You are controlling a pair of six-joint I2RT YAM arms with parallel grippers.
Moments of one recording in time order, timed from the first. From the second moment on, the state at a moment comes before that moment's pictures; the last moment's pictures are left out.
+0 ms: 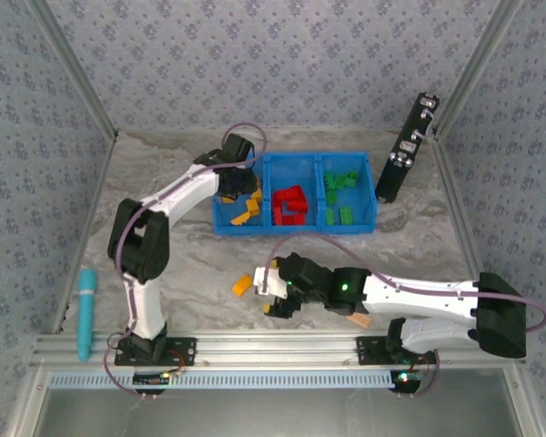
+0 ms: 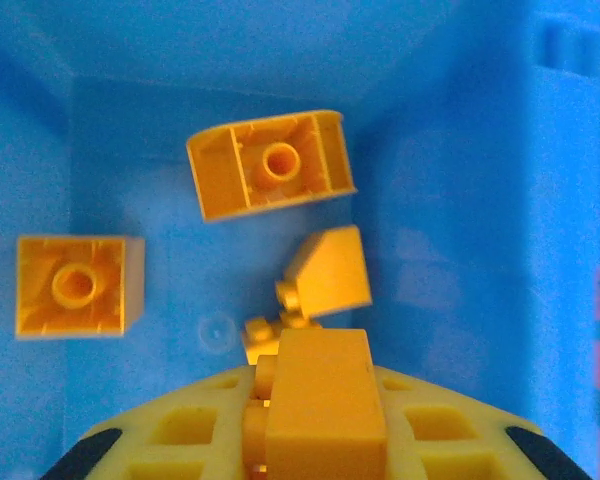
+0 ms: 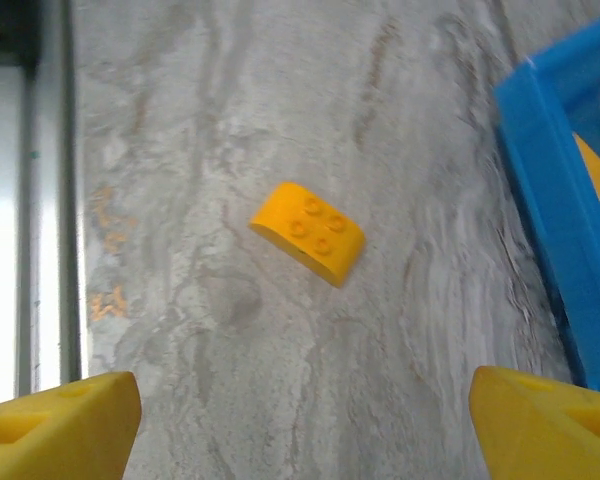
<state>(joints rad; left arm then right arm) -0.50 1.97 1.60 -0.65 -0.02 -0.57 1.24 1.20 0.74 -0.29 0.07 -0.35</state>
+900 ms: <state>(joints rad) -0.36 1.45 1.56 -0.77 0.04 -0.41 1.16 1.74 1.08 -0.31 -0.16 -0.90</state>
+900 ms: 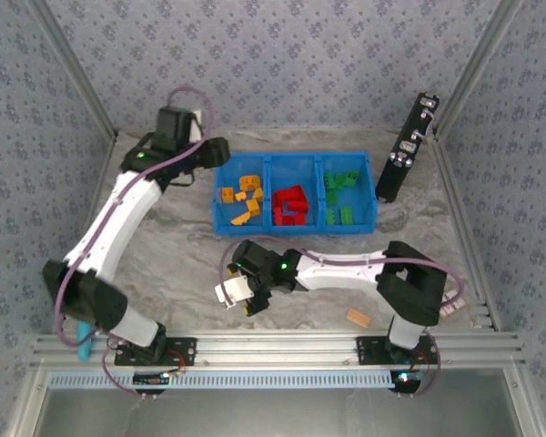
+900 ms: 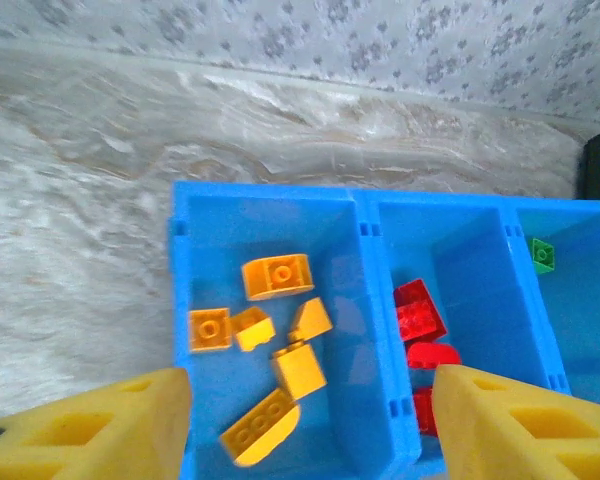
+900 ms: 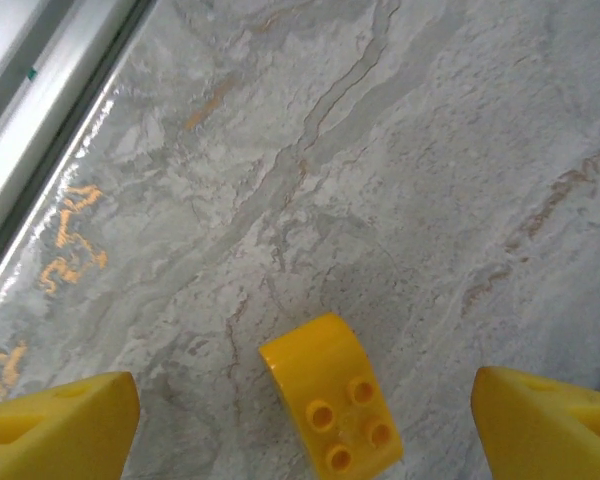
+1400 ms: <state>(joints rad) -0.15 0.99 1.22 -0.94 0.03 -0.30 1.11 1.88 1.17 -0.40 -0.20 -0.97</state>
